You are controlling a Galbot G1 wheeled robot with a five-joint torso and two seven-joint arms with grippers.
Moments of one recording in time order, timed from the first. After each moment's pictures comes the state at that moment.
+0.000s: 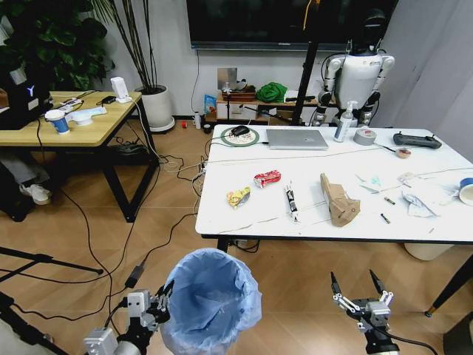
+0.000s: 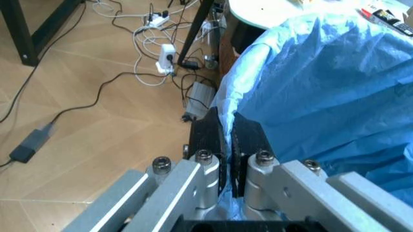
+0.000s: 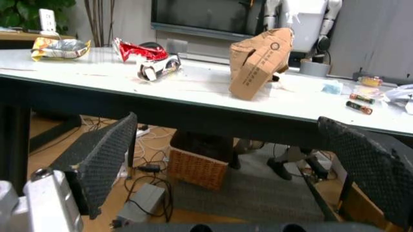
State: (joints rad) left arm 1.93 -1.18 -0.52 -2.28 -0.60 0.18 -0.09; right arm -1.77 1.50 0.77 1.80 0.13 0.55 -0.23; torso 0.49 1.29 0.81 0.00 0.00
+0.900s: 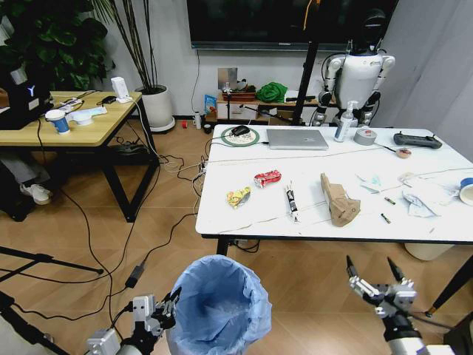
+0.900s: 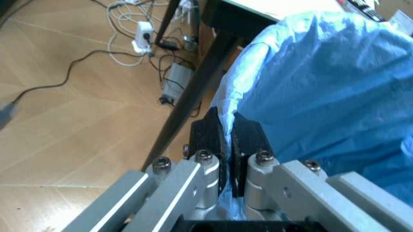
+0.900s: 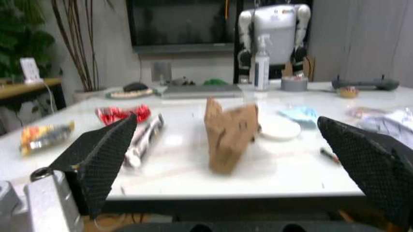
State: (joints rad) left arm 1.96 -1.16 -0.53 -2.29 -0.68 0.24 -0.08; right arm -1.87 1.28 0.73 2.04 0.35 0.36 -0.04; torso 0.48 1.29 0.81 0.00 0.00
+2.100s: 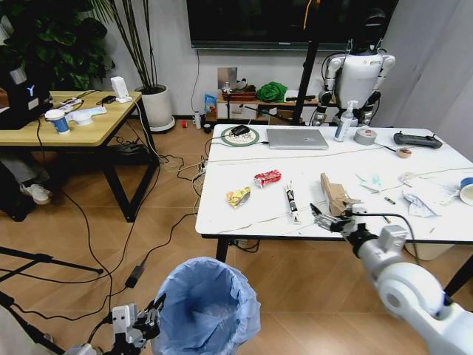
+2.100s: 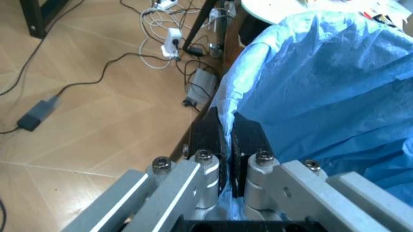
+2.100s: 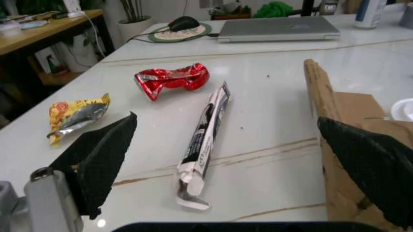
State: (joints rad) left arm 2.10 -1.25 -0.66 -2.38 -0.68 0.24 -0.05; right arm -1.19 0.78 0.26 2.00 0.87 -0.21 0.30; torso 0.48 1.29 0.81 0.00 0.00
